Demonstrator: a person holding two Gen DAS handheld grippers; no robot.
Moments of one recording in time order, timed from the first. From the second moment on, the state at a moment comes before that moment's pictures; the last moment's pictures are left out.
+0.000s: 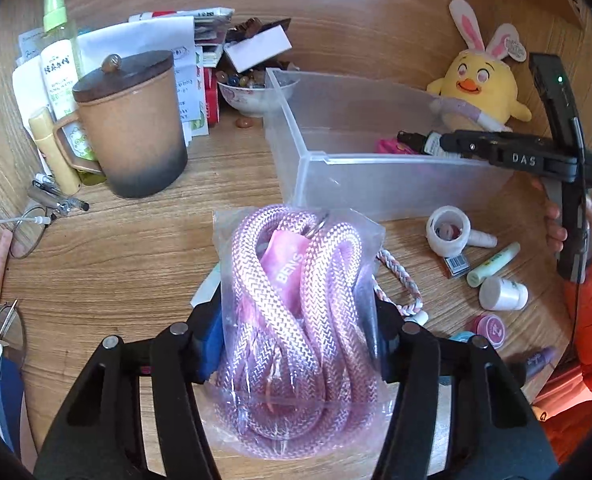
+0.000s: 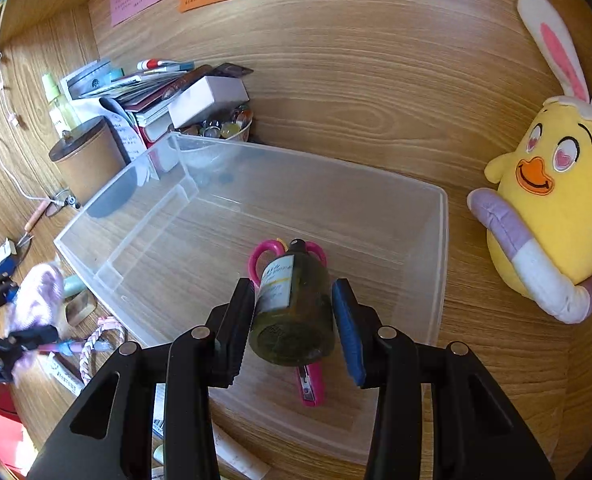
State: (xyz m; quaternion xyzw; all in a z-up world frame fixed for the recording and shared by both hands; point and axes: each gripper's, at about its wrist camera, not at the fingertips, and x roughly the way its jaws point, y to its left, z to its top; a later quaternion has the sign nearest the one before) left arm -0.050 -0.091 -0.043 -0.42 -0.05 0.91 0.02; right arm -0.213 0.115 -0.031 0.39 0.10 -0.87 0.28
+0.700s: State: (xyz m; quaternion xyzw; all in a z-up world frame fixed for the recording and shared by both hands) left arm -0.084 -0.099 0.026 -0.36 -0.06 0.93 0.01; right arm -0.112 0.101 -0.011 0.34 0.15 -0.85 0.36
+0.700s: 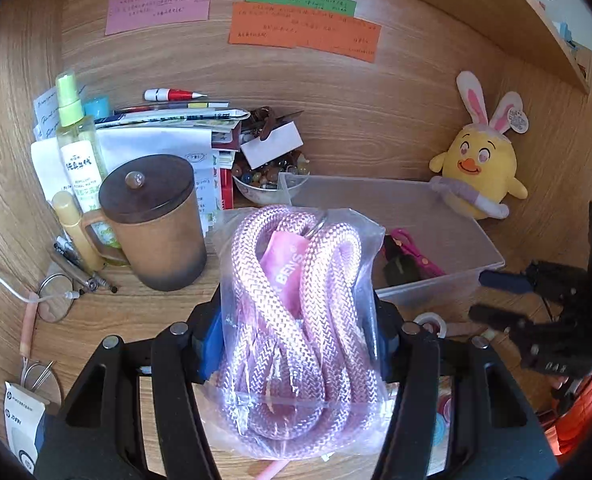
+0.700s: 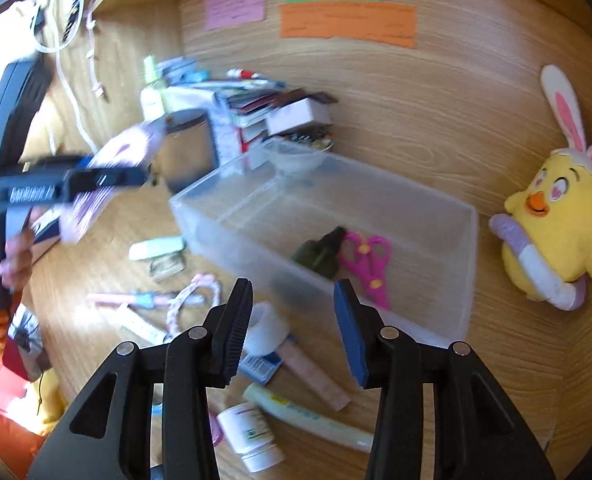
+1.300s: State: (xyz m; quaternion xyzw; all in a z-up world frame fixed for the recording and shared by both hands) left arm -0.168 -0.049 0.017 -0.40 -0.01 0.91 0.05; right arm -0.122 0.067 -0.064 0.40 0.18 -0.82 0.36
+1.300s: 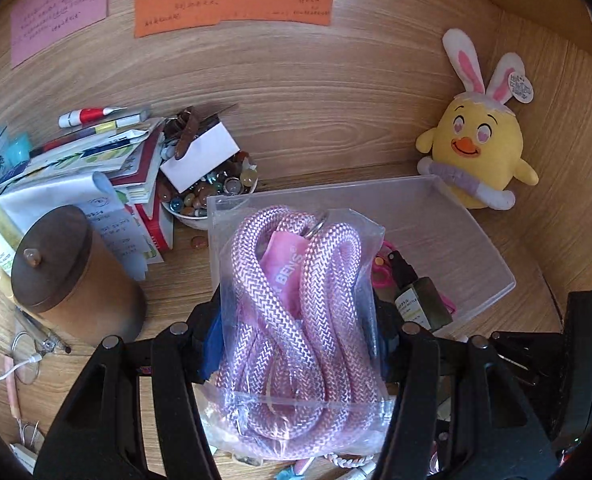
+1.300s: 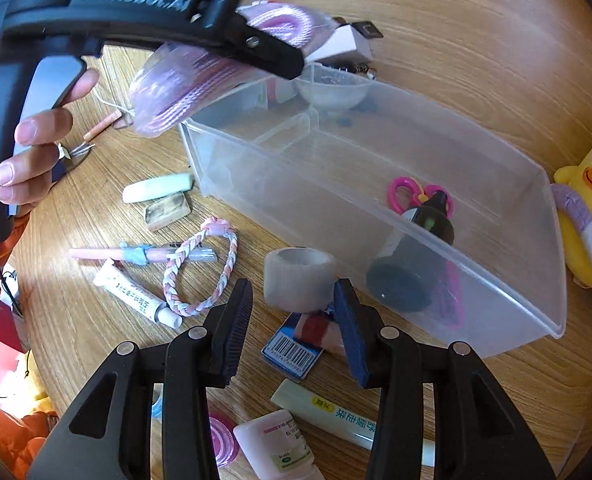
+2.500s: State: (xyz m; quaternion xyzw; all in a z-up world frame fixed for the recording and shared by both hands) left arm -0.120 -0.041 0.026 -0.39 0.03 0.92 0.05; right arm -0.121 0.125 0.002 0.32 0.10 -0.89 0.32
